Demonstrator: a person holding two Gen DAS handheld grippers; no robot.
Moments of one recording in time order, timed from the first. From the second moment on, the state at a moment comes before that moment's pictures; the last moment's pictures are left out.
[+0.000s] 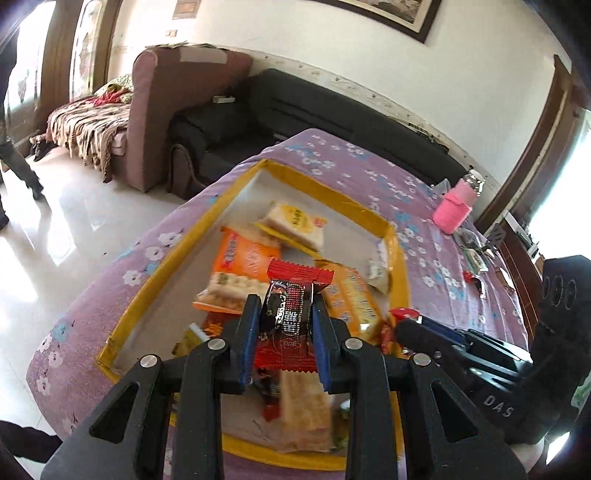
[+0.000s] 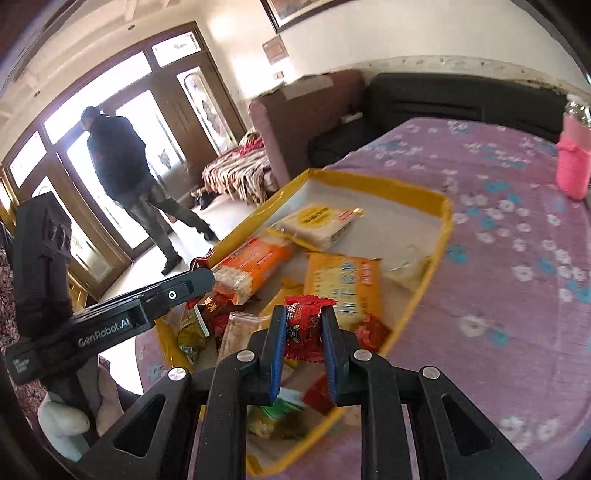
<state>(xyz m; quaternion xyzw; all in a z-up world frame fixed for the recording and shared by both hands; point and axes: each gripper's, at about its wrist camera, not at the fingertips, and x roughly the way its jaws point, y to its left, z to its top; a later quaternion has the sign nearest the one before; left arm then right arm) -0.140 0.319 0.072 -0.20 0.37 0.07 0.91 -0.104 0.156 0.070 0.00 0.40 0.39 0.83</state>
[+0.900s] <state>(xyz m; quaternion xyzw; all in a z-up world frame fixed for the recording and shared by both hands) -0.190 0.235 0.099 -0.13 0.35 0.06 0.93 -0.186 0.066 0.054 0.03 0.37 0.32 0.87</state>
